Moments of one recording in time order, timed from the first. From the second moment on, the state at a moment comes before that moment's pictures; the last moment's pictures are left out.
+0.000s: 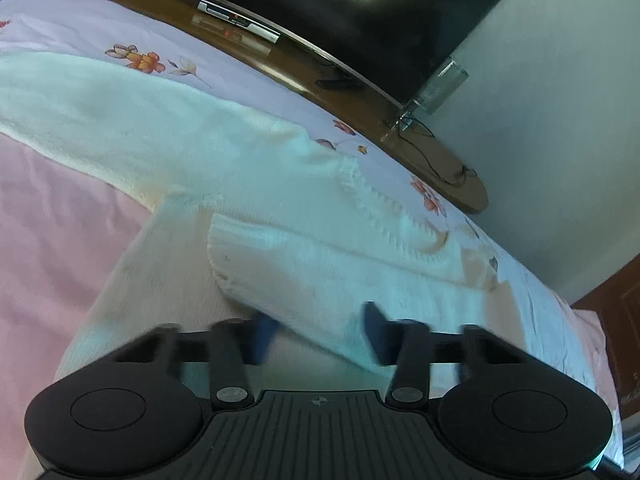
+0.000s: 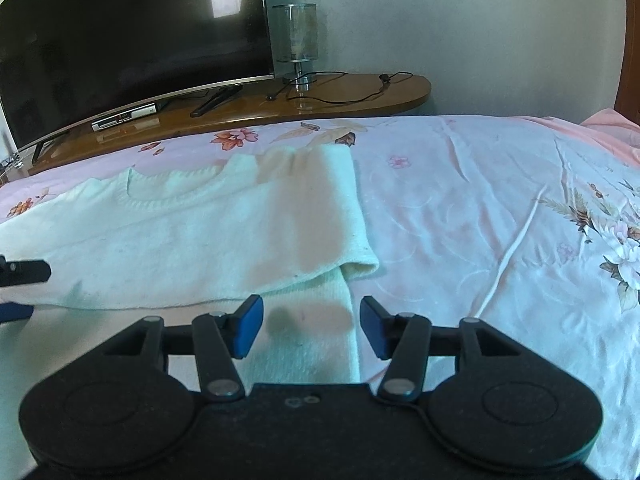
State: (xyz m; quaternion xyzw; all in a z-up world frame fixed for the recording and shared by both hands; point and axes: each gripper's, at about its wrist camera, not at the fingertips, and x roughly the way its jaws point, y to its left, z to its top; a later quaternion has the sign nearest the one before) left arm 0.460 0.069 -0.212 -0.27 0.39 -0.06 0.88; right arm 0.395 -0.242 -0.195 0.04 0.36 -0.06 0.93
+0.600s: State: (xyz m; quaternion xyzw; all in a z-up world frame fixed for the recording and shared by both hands) left arm 0.489 0.096 -0.178 -0.25 0.37 -0.09 0.89; right arm 0.407 -0.253 -0.202 0.03 0.37 -0.08 0.92
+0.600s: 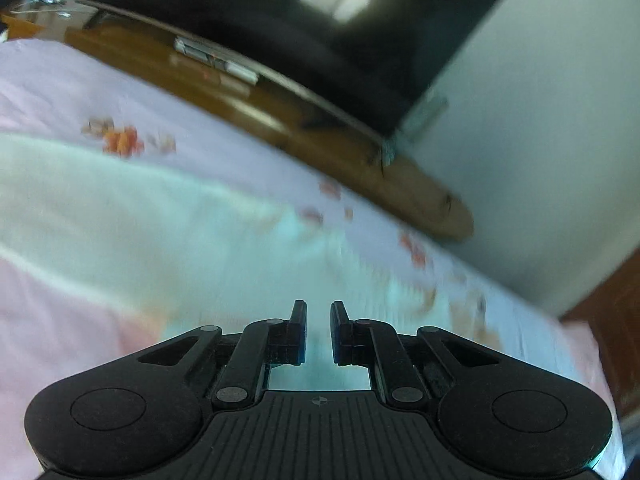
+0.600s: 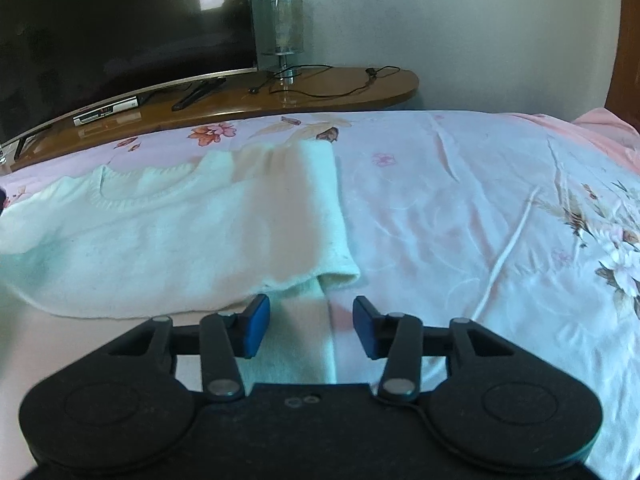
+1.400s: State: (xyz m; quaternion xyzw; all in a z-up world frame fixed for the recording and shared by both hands) left arm 0.470 0.084 -0.238 -0.41 0.37 -0.03 0.83; right arm 0.400 -0.246 -0.200 0.04 0.36 -0.08 0.93
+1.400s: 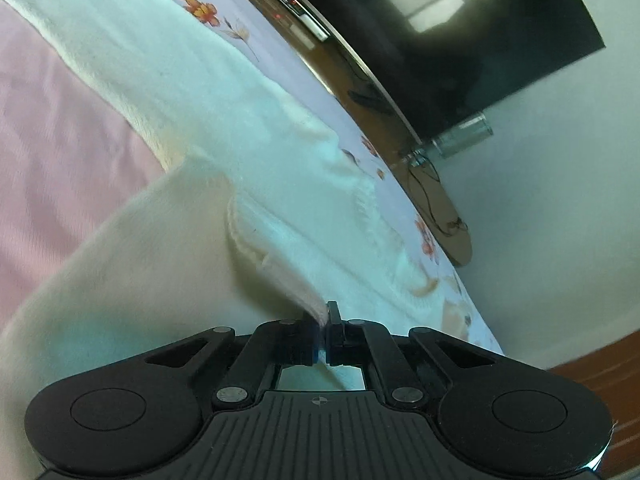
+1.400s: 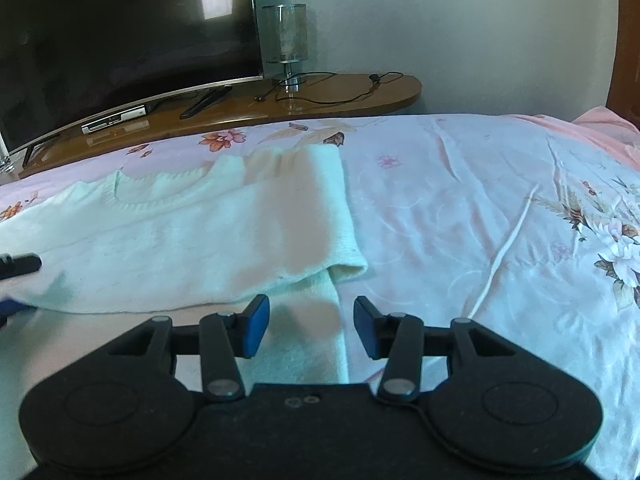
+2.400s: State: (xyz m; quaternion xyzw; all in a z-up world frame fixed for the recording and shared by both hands) left arm 0.491 0.121 -0.210 -0.27 0.38 -0.04 0.89; right arm 0.424 -0.269 -0.204 0.09 0.36 -0.11 0.92
